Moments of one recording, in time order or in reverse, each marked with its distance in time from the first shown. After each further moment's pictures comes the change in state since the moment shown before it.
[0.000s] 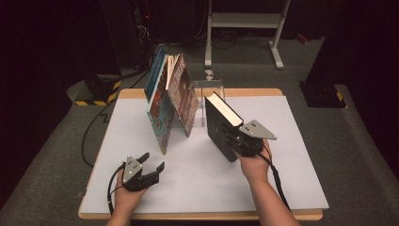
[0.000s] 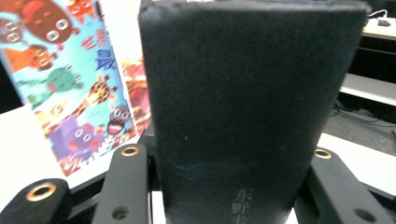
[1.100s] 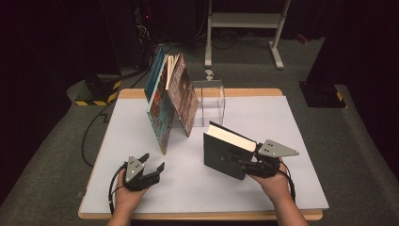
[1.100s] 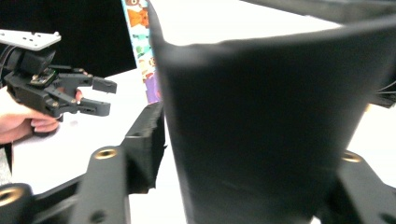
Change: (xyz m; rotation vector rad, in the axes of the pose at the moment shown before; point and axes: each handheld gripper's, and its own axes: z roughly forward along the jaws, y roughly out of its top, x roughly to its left) left arm 0.001 -0.004 0.004 0.025 0.040 0.021; right arm -0.023 -0.045 -0.053 0.024 0.350 -0.006
